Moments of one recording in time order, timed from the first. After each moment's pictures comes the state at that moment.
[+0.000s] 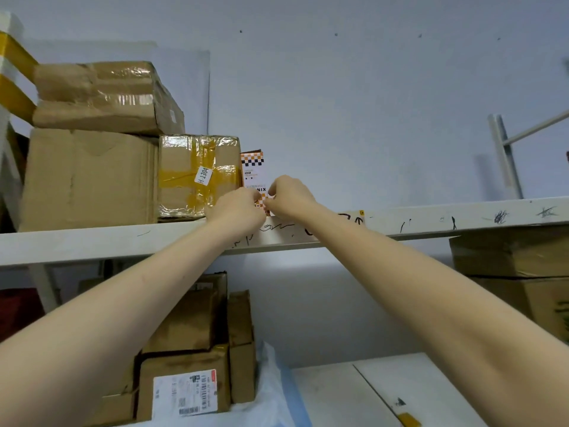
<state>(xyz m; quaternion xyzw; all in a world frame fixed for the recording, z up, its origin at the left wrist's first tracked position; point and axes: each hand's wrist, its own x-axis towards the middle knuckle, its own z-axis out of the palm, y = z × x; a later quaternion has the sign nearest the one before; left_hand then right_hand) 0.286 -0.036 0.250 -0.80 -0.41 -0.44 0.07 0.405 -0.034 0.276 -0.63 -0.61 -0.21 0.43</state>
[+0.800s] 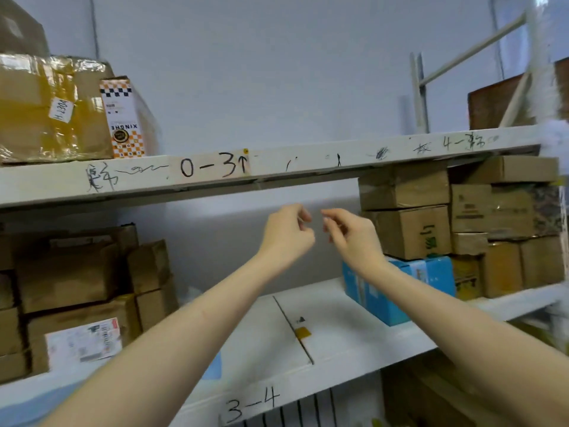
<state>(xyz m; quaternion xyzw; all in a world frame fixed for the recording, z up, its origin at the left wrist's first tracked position) 0.495 -0.119 0.109 -0.86 -0.22 -0.45 -0.10 0.648 -0.162 0.058 -0.55 -0.55 -0.32 0.55</state>
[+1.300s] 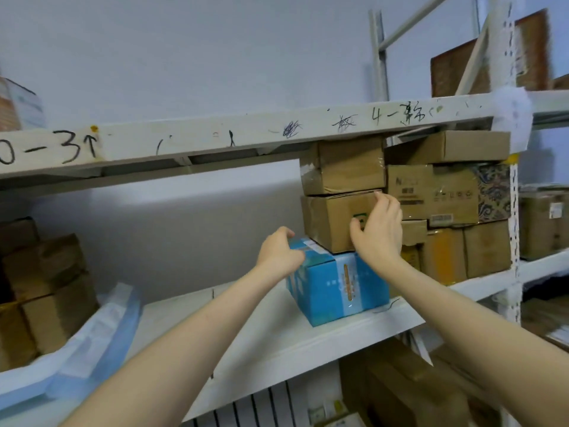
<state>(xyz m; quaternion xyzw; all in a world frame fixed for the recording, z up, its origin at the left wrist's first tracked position) 0.689 -0.136 0.041 -0.86 -0.34 -0.32 -0.20 0.844 -0.225 0.019 -0.74 -0.31 -0.27 0.53</state>
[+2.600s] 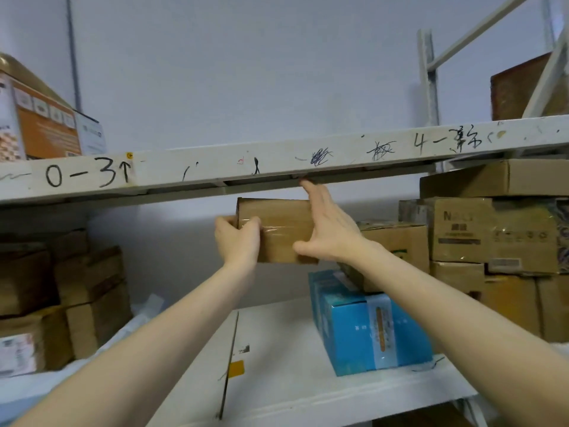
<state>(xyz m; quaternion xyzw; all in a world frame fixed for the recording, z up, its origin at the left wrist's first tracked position) 0.658 -0.091 0.102 -0.55 -0.35 -0.66 -0.38 0.797 -0.167 0.108 -0.64 -0.64 -0.24 0.35</state>
